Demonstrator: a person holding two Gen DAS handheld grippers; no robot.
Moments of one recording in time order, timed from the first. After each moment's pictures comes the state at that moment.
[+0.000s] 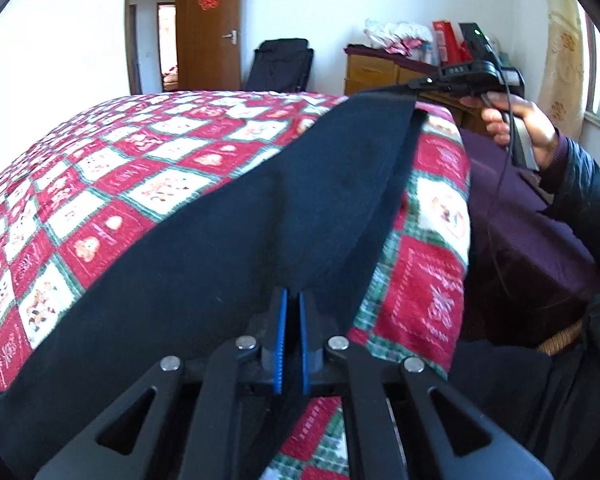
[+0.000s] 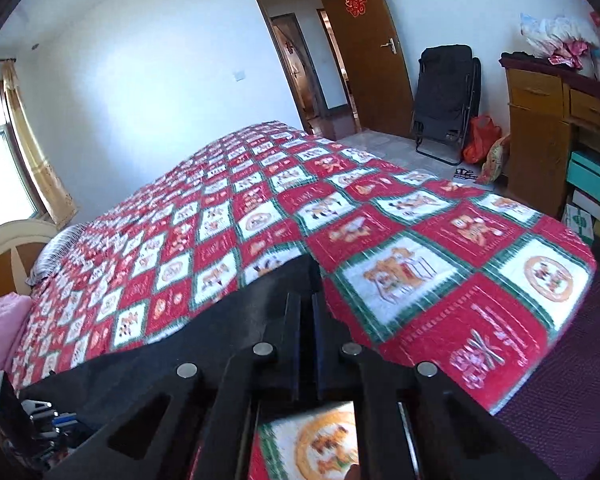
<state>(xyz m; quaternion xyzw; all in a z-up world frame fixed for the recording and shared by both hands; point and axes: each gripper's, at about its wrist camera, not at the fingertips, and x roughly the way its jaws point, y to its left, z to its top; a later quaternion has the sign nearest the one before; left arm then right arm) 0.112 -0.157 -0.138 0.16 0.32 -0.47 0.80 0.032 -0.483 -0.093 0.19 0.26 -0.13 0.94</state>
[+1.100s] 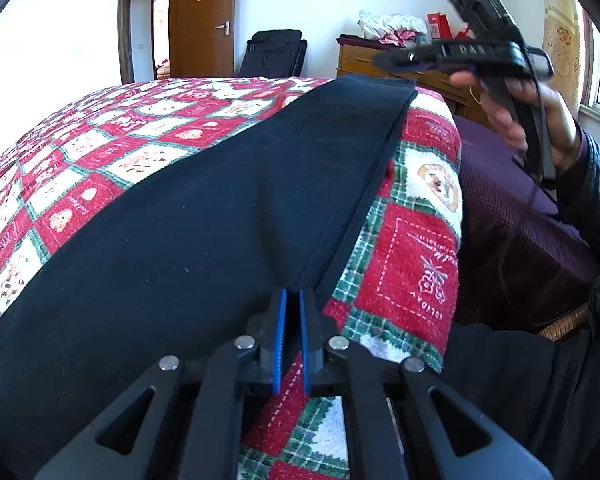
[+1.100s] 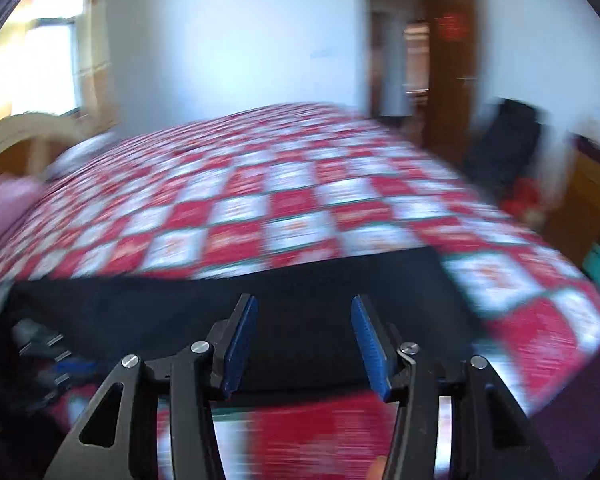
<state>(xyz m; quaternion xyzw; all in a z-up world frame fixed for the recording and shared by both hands) 0.106 -0.162 -0.160 0.16 0.33 -0.48 0.79 0.057 -0.329 -0.098 0.03 0.31 0.02 0.95</state>
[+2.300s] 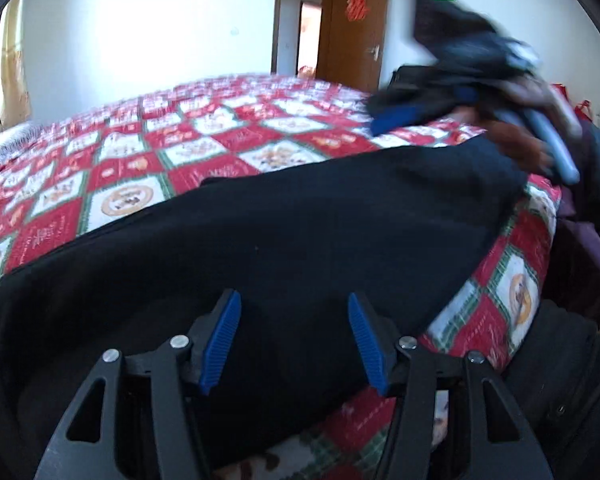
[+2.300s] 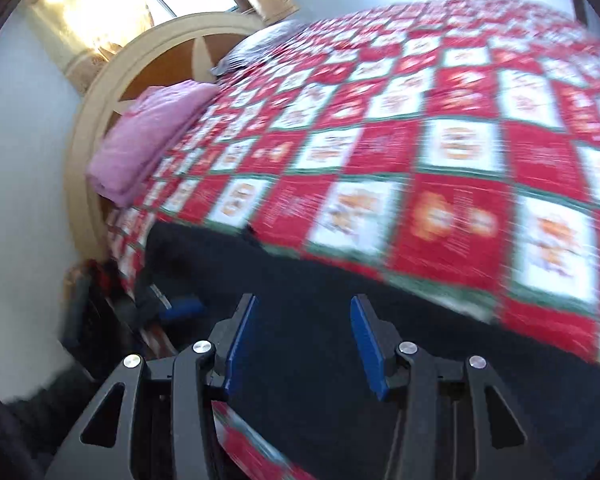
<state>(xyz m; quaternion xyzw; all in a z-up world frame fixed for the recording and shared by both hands) 0.109 0.031 -0.172 0.06 0.33 -0.27 0.90 0.246 -0.077 -0.135 0.09 0.47 0.35 0.81</state>
